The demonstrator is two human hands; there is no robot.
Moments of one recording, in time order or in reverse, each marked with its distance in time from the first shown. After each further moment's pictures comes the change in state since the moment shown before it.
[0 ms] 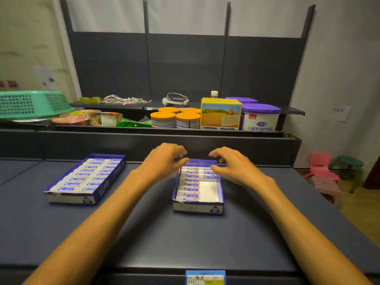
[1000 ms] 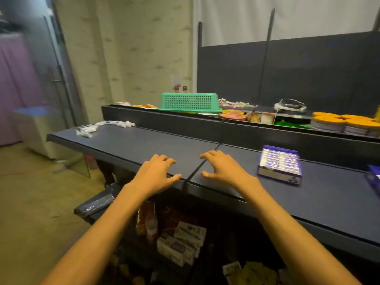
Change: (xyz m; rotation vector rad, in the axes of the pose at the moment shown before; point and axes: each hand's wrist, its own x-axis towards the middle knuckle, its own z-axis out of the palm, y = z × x) left_hand -0.416 -0.283 -0.233 0.387 -0.059 -0.555; right_hand 0.013 -0.494 0.212 -0.130 -0.132 -0.571
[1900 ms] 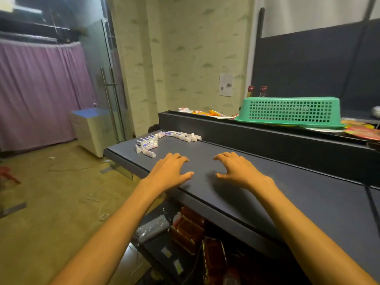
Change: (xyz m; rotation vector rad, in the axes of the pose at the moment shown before) left_hand 0.141 -0.354 0.027 0.016 -0.047 -0.127; right_hand 0.357 -0.144 0.113 -0.021 -0.055 -0.086
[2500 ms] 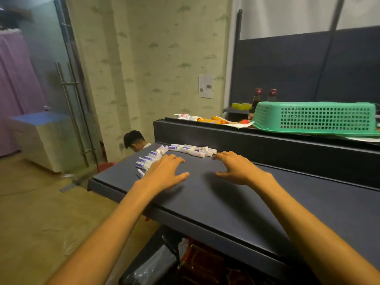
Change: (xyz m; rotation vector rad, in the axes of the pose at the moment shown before) left_hand 0.141 -0.185 0.030 -0.109 -0.026 0.154; right_hand 0.184 -0.053 0.032 -0.007 -0.041 0.199
